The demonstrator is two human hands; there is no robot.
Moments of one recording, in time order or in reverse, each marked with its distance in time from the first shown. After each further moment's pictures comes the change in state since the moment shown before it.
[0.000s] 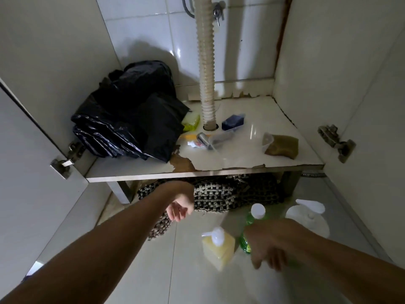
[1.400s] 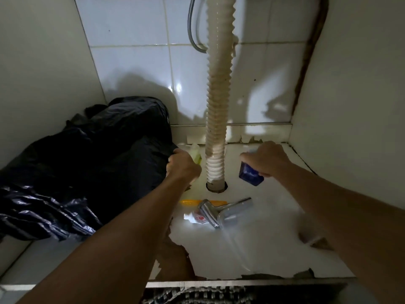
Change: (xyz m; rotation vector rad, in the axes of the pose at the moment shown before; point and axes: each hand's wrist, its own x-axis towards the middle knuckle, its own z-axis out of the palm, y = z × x) left_hand 0.108 0.083 -0.225 -0.426 1.023 0.092; right_hand 0.071 0.040 -0.336 0.714 1.276 -0.055
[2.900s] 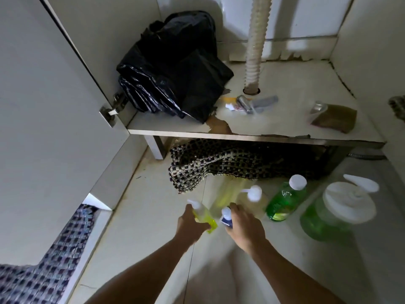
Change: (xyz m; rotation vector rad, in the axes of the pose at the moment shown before) left_hand -0.367 -0.274 0.051 -0.368 -0.316 -0.296; right_hand -0.399 0.123 0.156 -0.246 -0.404 -0.374
